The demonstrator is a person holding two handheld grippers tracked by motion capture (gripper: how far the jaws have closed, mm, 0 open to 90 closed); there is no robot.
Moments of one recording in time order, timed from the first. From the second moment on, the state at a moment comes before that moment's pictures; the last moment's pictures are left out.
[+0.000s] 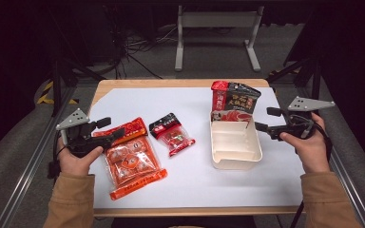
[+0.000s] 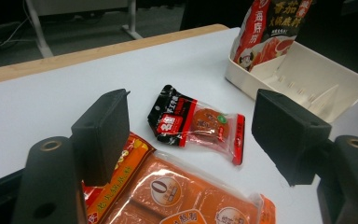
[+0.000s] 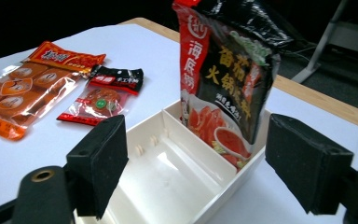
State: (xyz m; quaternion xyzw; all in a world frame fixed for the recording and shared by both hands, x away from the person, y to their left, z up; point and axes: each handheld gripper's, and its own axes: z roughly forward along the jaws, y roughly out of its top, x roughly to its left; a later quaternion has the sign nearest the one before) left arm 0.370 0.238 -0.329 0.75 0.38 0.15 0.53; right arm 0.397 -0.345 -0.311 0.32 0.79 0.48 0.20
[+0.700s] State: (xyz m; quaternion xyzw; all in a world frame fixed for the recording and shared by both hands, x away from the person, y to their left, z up) left arm 0.386 0.252 -0.335 0.77 0.38 0.16 0.48; right arm 0.376 -0.342 -0.334 0.32 0.79 0.49 0.19
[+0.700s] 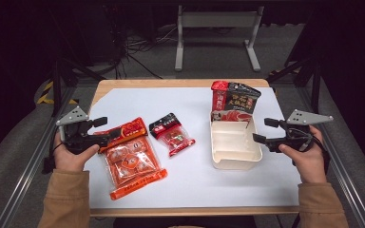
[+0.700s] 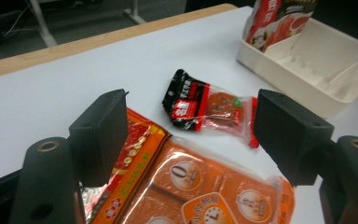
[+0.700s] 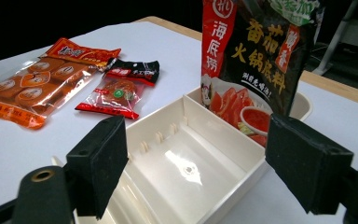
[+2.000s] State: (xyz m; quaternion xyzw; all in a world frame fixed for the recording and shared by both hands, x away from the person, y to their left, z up) left arm 0.431 0.308 -0.424 0.71 0.53 0.16 0.43; right arm 0.381 -0.332 -0.356 0.32 0.79 0.49 0.17
